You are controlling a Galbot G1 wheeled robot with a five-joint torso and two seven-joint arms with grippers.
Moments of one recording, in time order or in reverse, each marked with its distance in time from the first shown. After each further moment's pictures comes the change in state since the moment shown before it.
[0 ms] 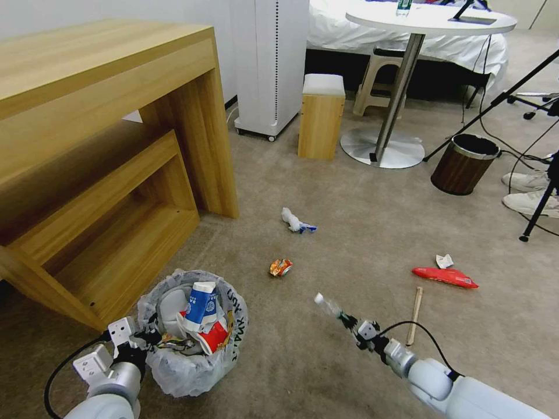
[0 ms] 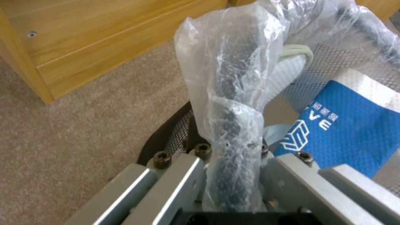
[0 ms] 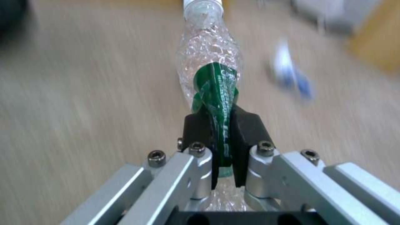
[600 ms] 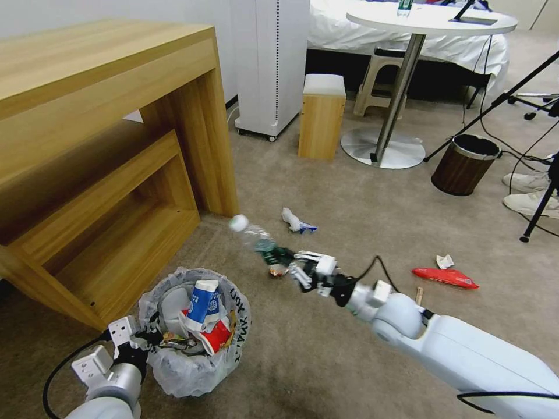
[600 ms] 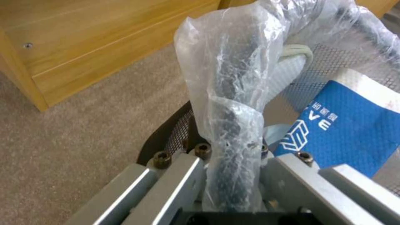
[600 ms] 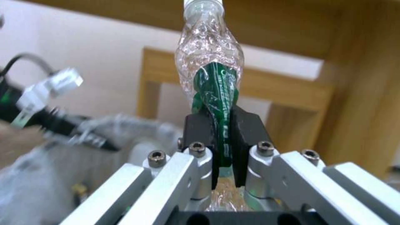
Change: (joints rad) left arm 0.030 -0.023 0.007 -0.079 0.017 0.016 -0.003; right arm 0.369 0.028 -0.272 0.354 0.193 0.032 -0.161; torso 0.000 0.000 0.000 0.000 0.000
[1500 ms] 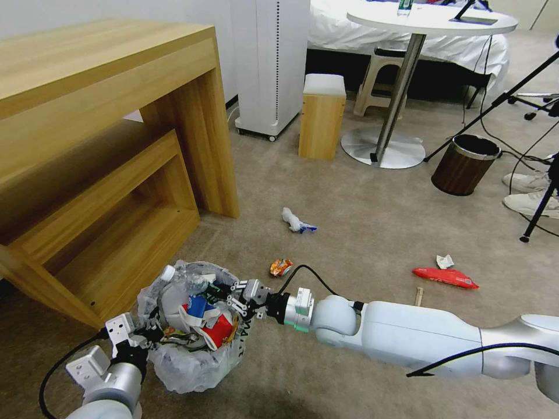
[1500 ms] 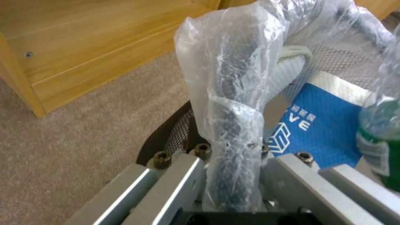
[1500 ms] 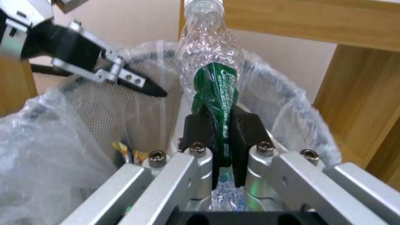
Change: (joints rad) left arm 0.006 -0.035 -0.006 -0.045 0.009 0.005 0.000; right arm 0.290 0.199 -0.415 -0.120 0.083 -0.128 0.140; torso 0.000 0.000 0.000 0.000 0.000
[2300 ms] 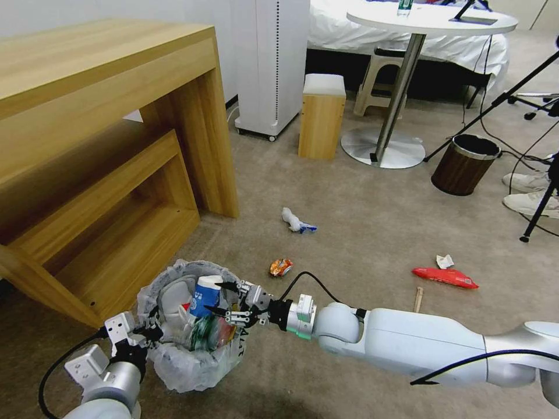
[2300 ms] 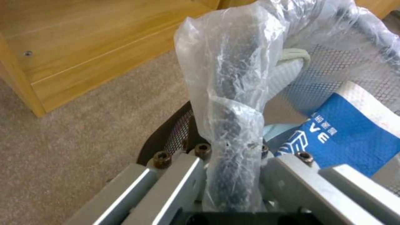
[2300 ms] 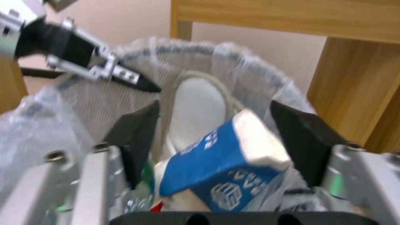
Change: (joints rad) left arm 0.000 0.008 -0.002 0.004 -0.009 0.000 -0.001; right arm -0.048 -0.020 0.044 0.021 -0.006 -0.012 0.017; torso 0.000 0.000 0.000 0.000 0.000
